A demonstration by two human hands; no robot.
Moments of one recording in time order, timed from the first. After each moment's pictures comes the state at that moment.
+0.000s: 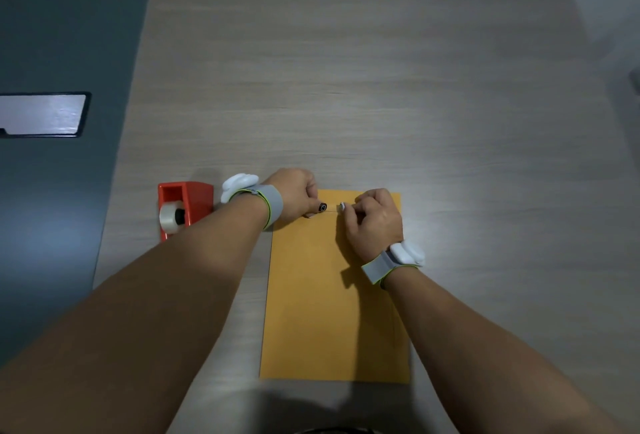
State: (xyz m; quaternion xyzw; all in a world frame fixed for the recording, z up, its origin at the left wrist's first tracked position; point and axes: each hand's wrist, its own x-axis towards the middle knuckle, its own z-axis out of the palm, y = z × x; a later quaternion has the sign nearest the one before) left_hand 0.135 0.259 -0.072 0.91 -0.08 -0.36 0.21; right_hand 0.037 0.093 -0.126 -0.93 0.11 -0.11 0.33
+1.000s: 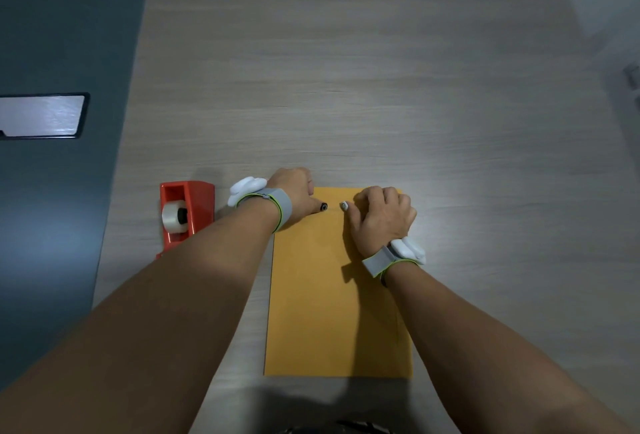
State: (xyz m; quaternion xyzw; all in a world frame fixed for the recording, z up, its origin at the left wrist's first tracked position) left_hand 0.131 0.254 -0.073 0.93 -0.06 -0.33 0.16; right_hand 0.037 0.093 -0.134 -0.96 0.17 -0.10 0.19
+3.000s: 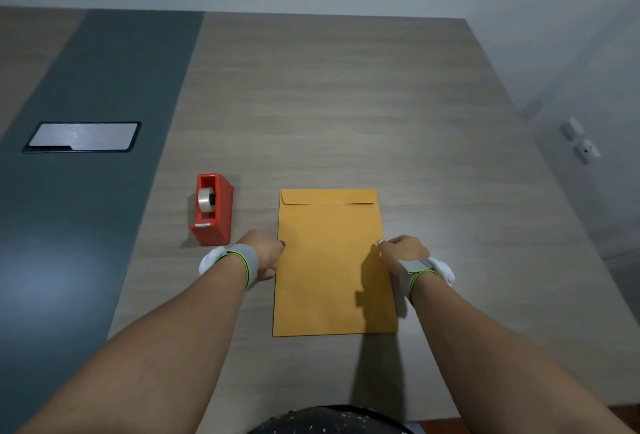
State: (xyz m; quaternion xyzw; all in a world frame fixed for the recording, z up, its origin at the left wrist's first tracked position) left_hand -0.011 0.318 -0.076 0.79 0.28 -0.31 0.45; right_hand -0.056 0.049 -0.055 -0.85 0.38 0.20 0.30
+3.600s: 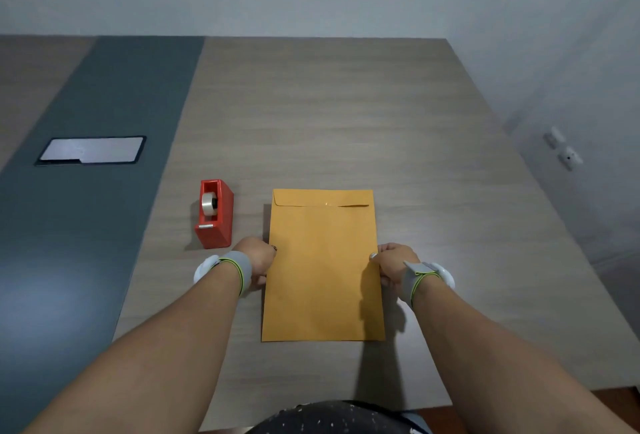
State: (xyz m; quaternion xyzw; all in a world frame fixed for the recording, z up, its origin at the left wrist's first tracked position) left_hand -0.029 0.327 -0.053 0.78 0.27 -0.33 0.45; right_hand -0.085 0.048 -0.059 -0.73 0.41 0.19 0.51
